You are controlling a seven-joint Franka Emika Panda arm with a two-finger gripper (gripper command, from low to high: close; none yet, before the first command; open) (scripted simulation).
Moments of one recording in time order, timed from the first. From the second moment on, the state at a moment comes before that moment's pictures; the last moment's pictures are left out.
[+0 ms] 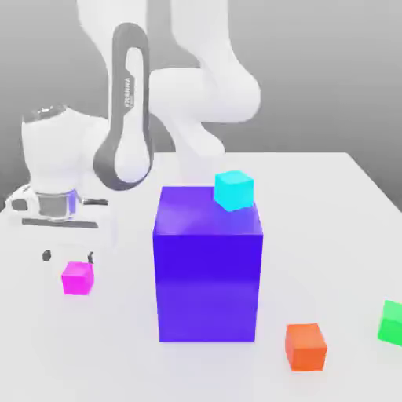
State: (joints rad) arm -0.32 0.13 -0.43 -2.86 0.29 2.99 -0.17
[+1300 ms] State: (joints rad) arm -0.17 -0.03 -0.36 -2.73 0.13 2.82 0.01
